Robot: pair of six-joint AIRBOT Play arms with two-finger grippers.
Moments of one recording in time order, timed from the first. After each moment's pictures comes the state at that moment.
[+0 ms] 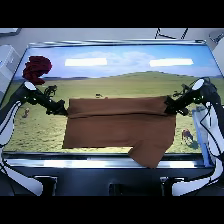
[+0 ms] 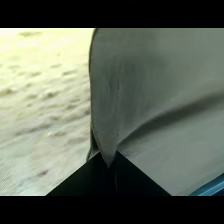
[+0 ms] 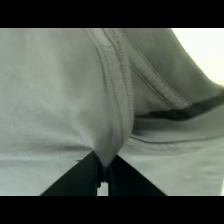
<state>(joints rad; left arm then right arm) 0.15 -1.87 1.51 1.05 -1.47 -1.37 -0.22 -1.71 1.43 -1.27 1.36 1.72</state>
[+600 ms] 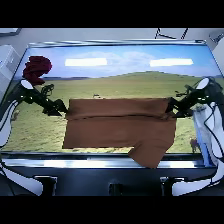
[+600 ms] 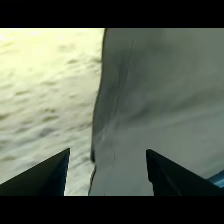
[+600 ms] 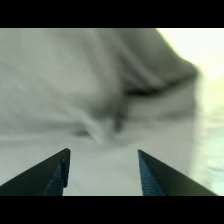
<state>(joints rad) 0.18 -1.83 1.52 1.07 -1.52 -1.38 -0.27 -1.67 1.44 -1.29 1.45 1.70</state>
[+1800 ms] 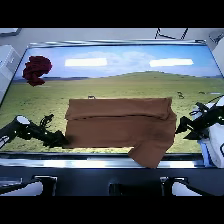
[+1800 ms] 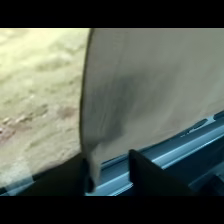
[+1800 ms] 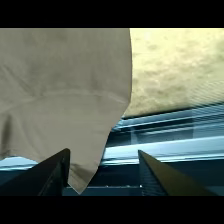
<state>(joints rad) 0.24 -1.38 0.68 0.98 -1.30 -1.19 -0.41 -1.34 1.09 -1.34 1.63 1.58</state>
